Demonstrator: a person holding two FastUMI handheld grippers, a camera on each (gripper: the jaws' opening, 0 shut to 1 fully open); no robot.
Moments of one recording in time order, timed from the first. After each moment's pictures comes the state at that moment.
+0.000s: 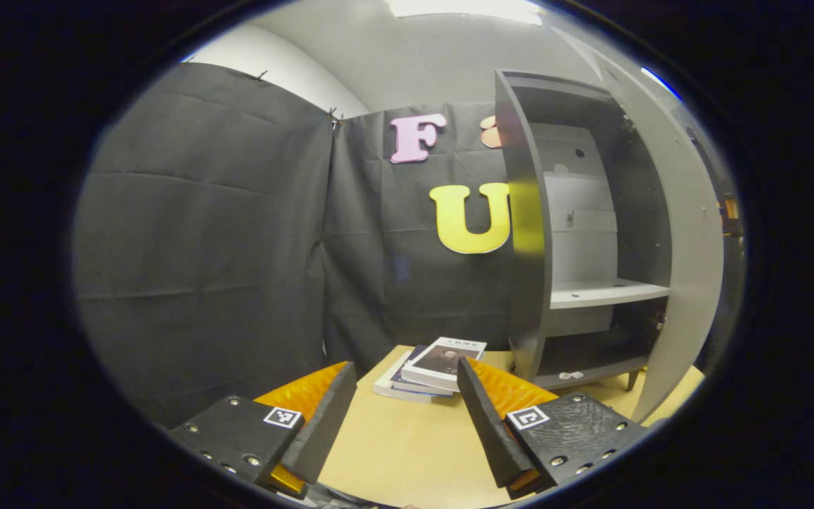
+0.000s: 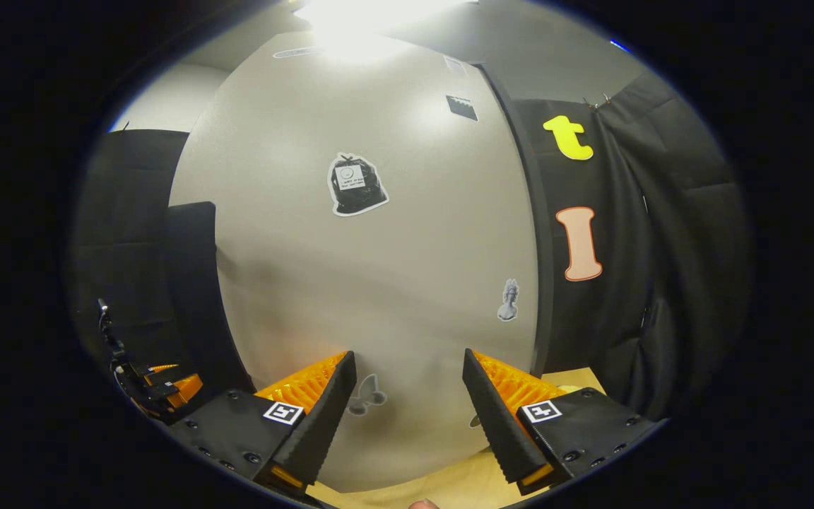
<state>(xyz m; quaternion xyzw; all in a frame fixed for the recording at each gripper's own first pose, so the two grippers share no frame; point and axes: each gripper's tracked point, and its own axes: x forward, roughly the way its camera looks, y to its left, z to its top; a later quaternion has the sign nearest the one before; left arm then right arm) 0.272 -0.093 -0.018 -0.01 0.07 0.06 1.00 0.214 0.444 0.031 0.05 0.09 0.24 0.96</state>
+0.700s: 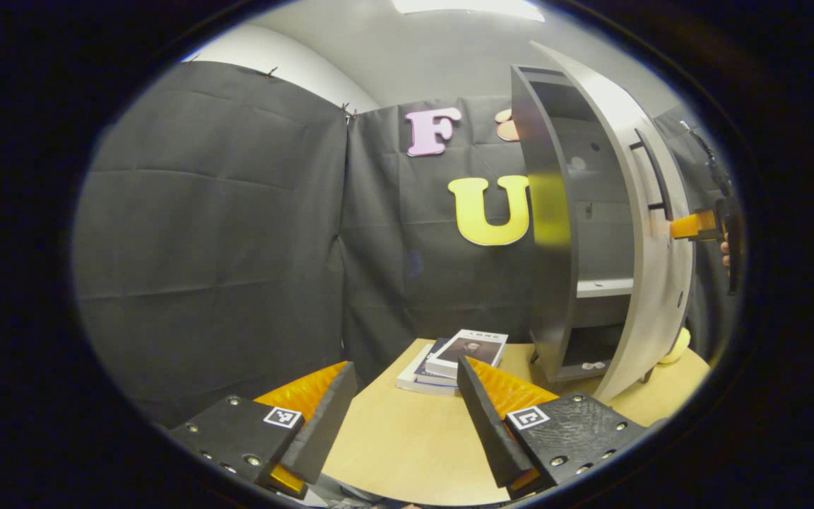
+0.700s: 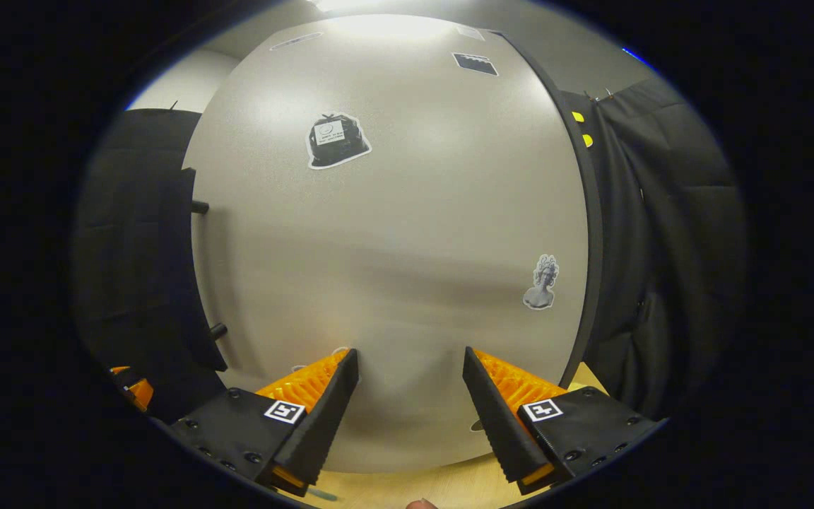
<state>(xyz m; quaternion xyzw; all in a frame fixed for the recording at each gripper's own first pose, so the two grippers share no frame) 0.265 -0.077 -0.025 0.00 0.09 0.08 0.99 0.269 0.493 -0.001 0.02 0.10 0.18 0.98</state>
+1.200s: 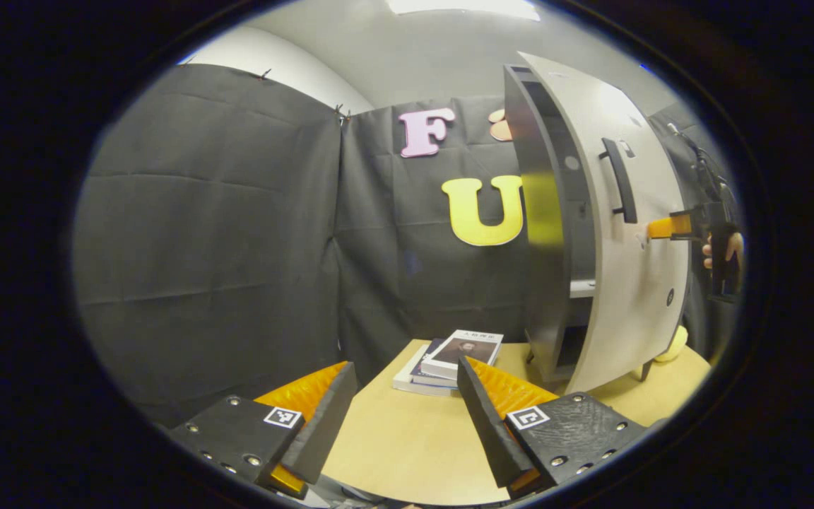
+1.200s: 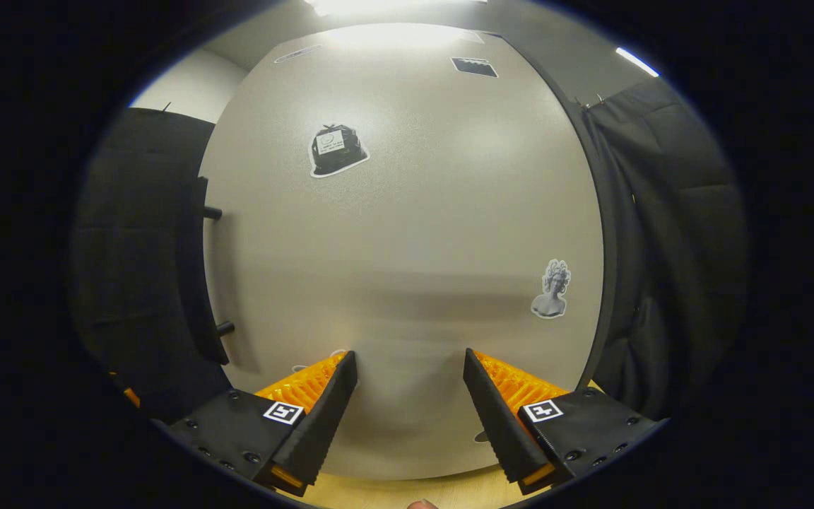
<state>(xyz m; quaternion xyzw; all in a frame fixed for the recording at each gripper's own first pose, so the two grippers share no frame) 0.269 -0.083 -0.021 0.00 0.09 0.07 0.99 0.288 0.507 -0.006 0.03 0.09 0.16 0.98</state>
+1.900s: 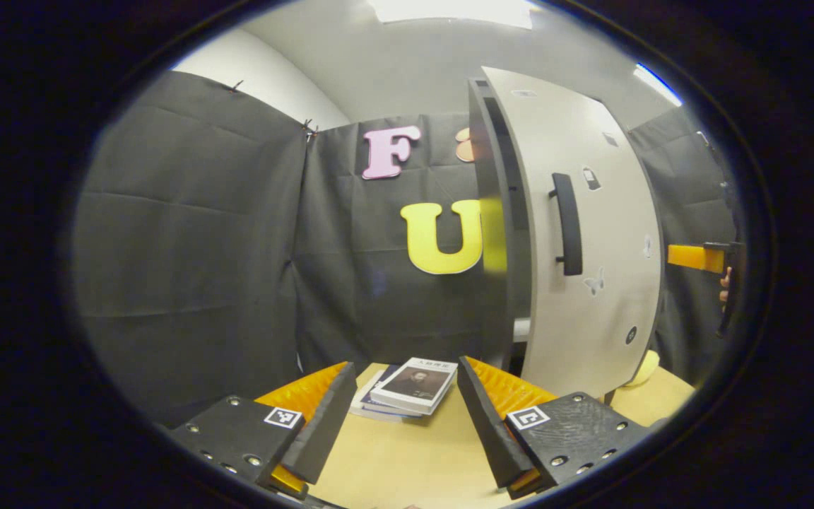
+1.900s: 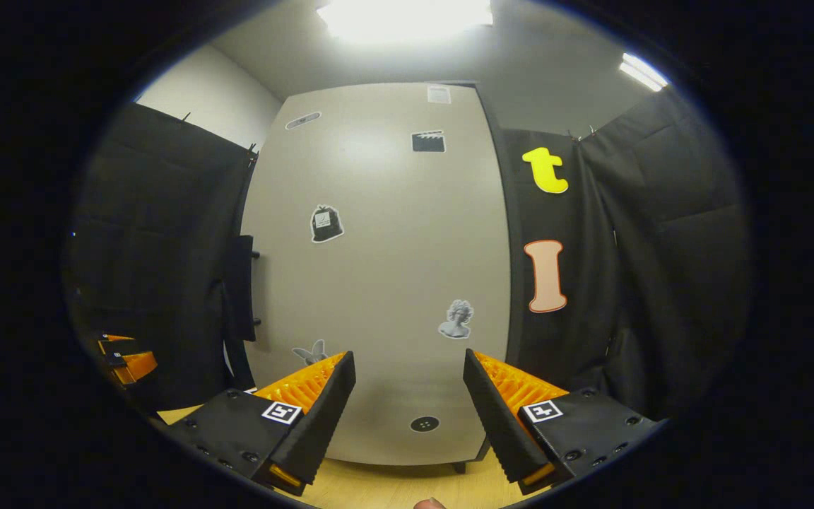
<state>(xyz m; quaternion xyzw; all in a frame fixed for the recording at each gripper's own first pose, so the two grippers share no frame) 0.292 -0.127 0.005 -0.01 0.05 0.01 1.00 0.214 0.399 0.043 0.01 0.02 0.16 0.99</state>
